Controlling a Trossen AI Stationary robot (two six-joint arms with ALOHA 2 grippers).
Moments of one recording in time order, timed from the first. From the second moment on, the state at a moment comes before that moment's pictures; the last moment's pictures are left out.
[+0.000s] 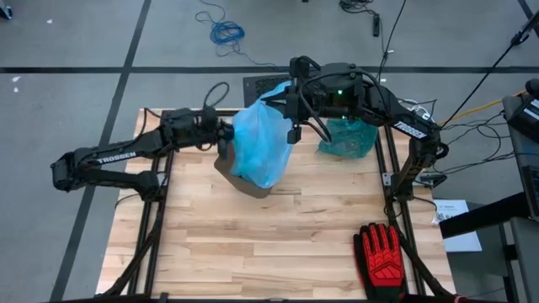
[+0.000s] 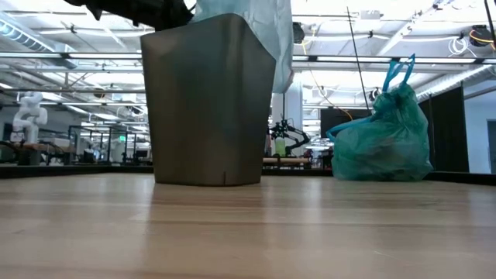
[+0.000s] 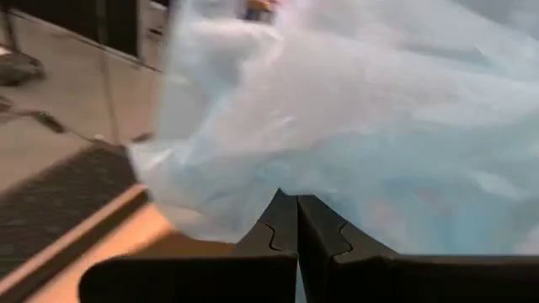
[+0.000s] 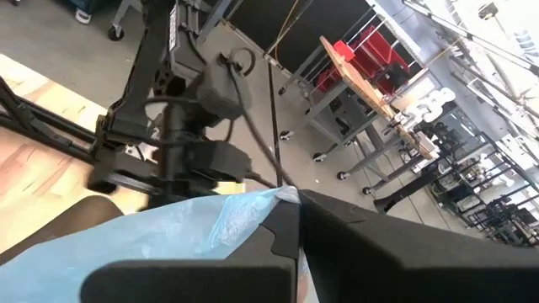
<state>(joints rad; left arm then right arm) 0.38 0.99 0.78 0.07 0.13 -0.23 -0.12 1.75 2.32 -0.75 0.13 -0.67</state>
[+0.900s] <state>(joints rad) 0.11 1.03 0.78 -0.09 -0.31 -0.20 -0.12 1.80 2.15 -0.71 0.07 -0.63</state>
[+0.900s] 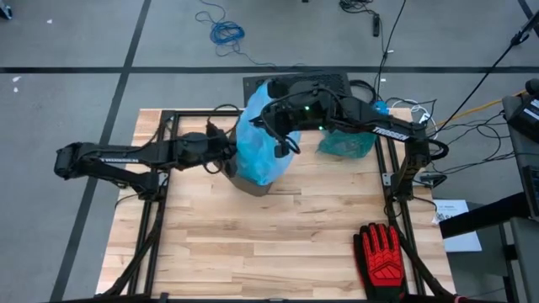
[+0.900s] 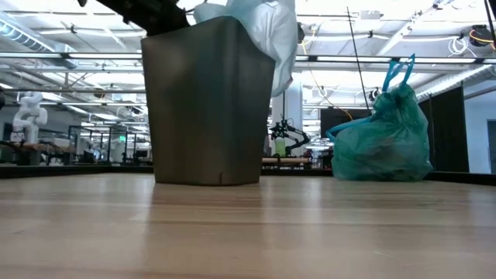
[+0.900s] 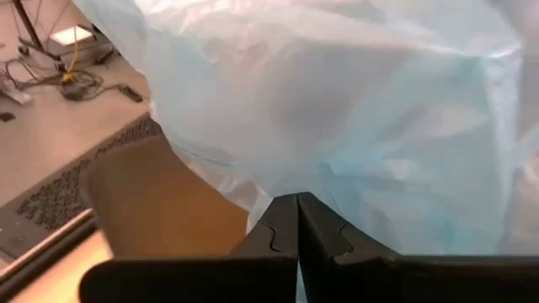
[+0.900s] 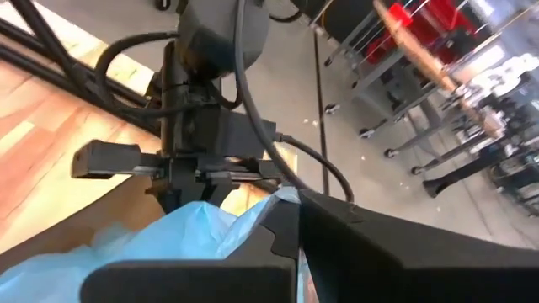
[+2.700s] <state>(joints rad) -0.17 0.80 0.78 -0.15 -0.48 -0.17 -0.09 1.98 2.14 -0.26 0.11 -0.90</state>
